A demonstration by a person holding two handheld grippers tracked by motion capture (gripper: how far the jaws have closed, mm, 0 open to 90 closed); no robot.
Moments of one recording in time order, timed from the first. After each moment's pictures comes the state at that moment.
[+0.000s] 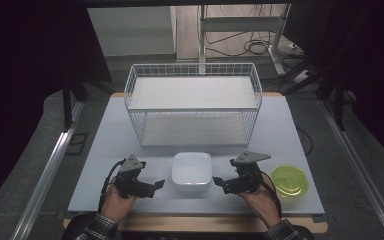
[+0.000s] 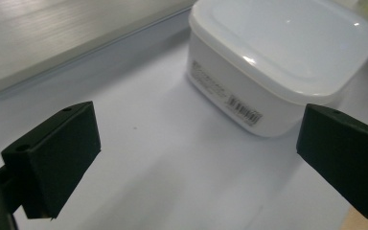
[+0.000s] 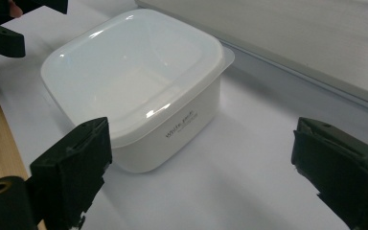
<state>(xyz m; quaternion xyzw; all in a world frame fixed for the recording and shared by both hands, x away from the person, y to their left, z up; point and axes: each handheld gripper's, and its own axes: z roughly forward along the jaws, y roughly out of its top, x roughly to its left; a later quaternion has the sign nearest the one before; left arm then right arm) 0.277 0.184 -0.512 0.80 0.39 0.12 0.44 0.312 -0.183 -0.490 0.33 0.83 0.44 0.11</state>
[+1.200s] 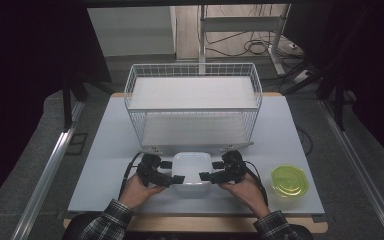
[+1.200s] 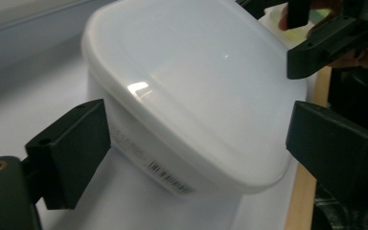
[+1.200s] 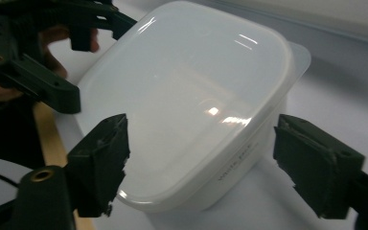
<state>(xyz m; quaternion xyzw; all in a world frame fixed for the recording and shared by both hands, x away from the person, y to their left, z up) 0.328 0.141 -0.519 0.81 0.35 -0.07 0.47 0.343 -0.148 -0.497 0.37 0.83 0.42 -0.04</state>
